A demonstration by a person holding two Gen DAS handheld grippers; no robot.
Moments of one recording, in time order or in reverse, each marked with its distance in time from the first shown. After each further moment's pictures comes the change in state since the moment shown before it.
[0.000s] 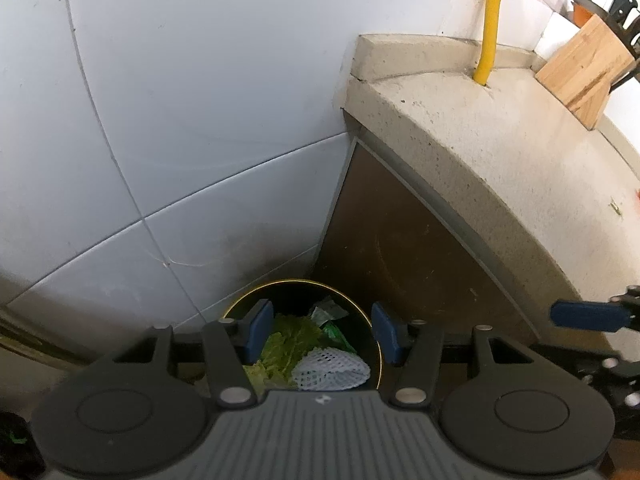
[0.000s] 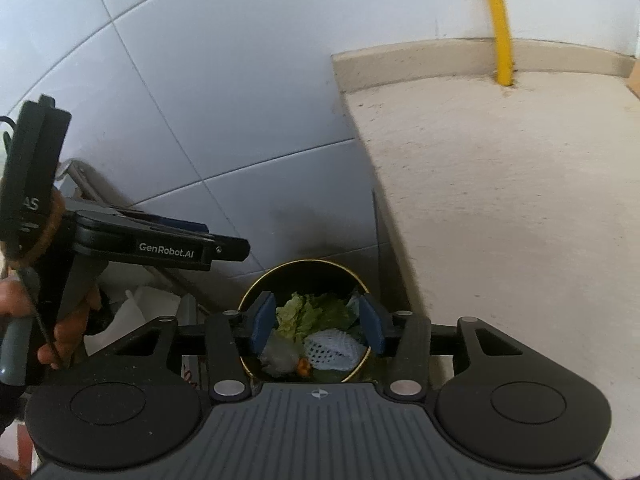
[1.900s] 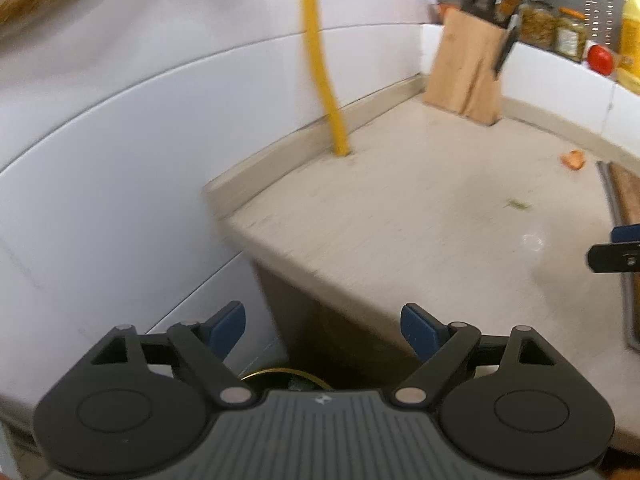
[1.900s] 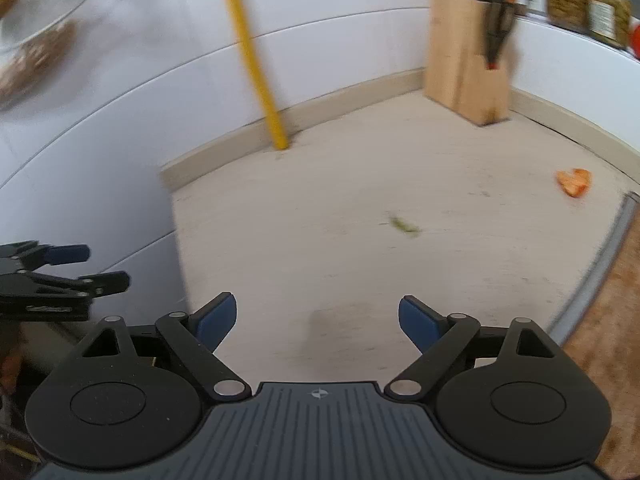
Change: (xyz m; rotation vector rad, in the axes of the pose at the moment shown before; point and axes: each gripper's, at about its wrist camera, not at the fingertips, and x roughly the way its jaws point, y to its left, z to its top) left arm -0.068 -0.128 0.014 0.346 -0.223 0.002; right arm -0.130 -0.119 -0.048 0.276 -0.229 -0.257
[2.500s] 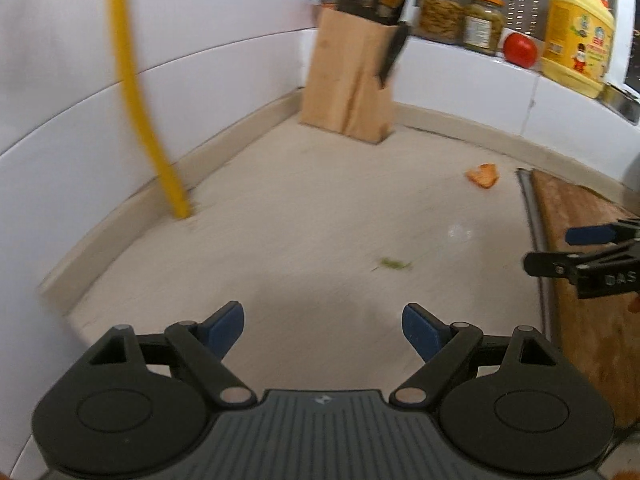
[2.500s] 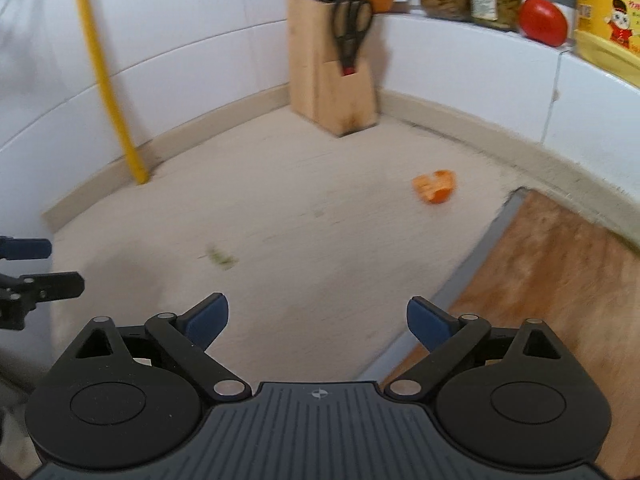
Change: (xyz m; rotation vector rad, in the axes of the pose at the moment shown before) left arm 0.049 -0.113 0.072 0.113 -0.009 -0.227; right arm 0.006 -0.104 0.016 0.052 -0.050 -0.225
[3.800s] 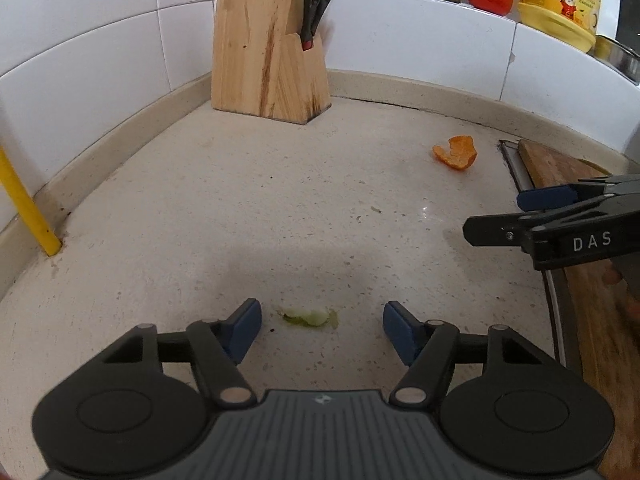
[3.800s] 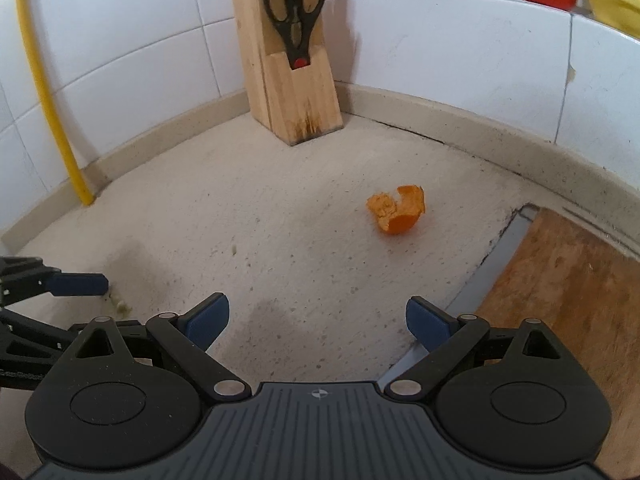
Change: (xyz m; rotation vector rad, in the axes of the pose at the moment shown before) left arm 0.109 -0.054 0.019 0.079 0.036 -0.076; right arm 0.071 -0.053 0.019 0.012 -0.017 0.063
